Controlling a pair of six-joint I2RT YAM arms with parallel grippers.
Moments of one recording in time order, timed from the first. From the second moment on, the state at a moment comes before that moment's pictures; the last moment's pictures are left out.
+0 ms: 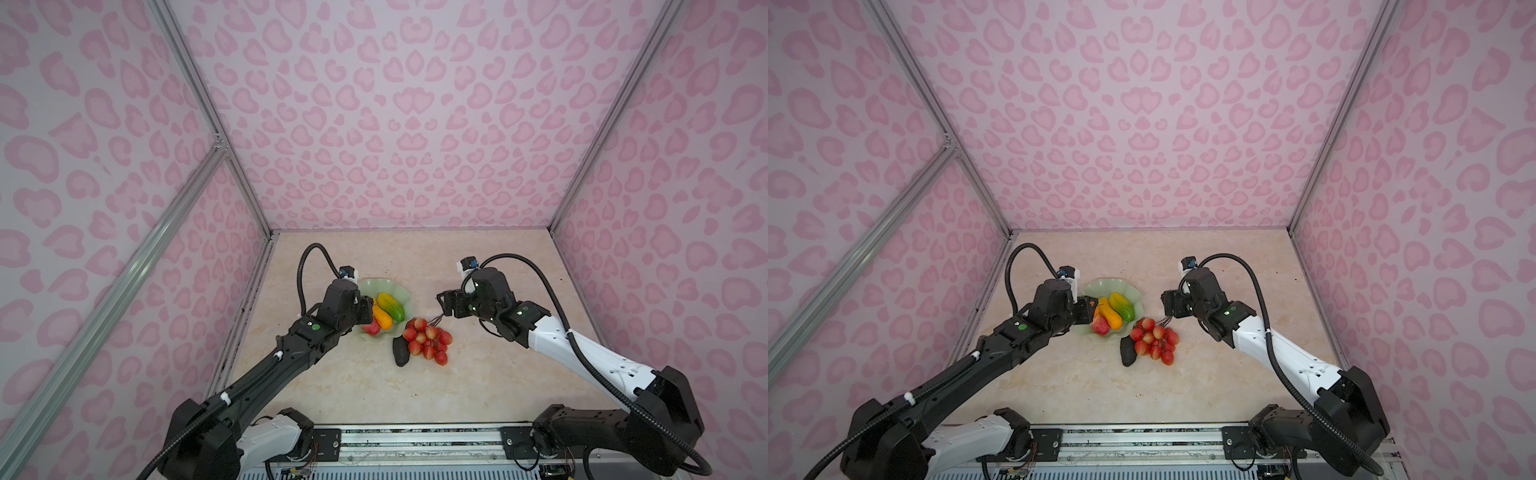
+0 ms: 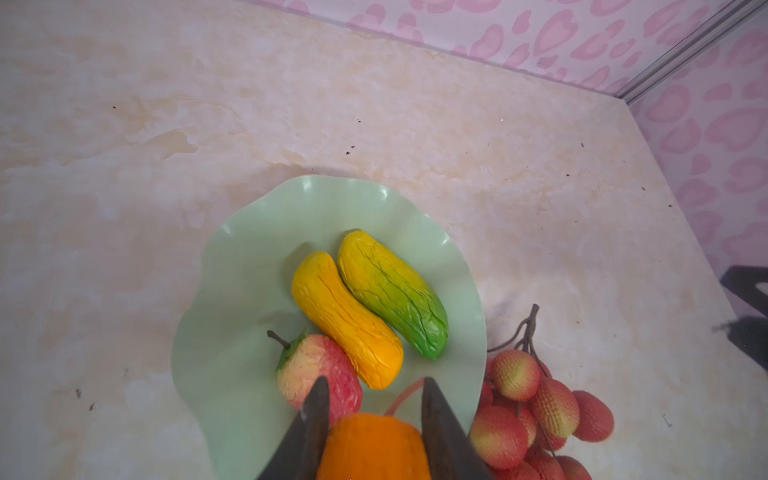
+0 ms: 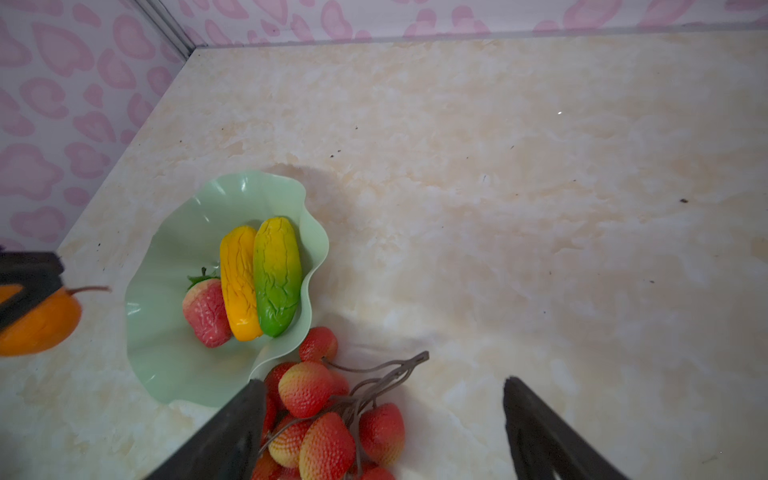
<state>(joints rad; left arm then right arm) -0.49 1.22 0.81 -0.29 -0.06 -0.46 0.62 1.28 0.91 -0.31 0.04 0.37</state>
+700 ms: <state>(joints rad) -0.40 1.57 0.97 -0.24 -0.03 -0.43 1.12 1.41 0.89 -0.36 0.11 0.70</state>
